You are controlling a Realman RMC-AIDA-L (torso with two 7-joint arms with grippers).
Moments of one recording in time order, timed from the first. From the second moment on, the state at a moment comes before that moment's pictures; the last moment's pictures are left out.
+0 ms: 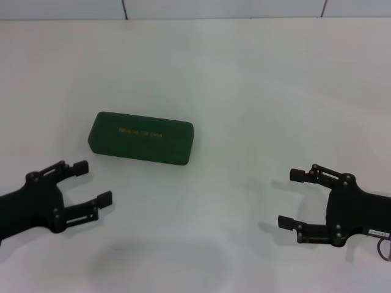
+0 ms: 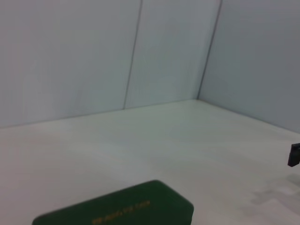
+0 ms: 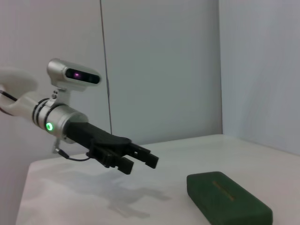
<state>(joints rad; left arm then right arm) -0.06 -2.03 0.97 0.77 1.61 1.52 -1.20 0.36 2.03 -1.14 -0.37 -1.50 -1.54 0.78</state>
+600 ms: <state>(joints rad) -0.04 -2.03 0.95 0.77 1.65 1.58 -1.20 0.39 2.03 -1.15 -0.36 -1.50 -1.50 0.77</state>
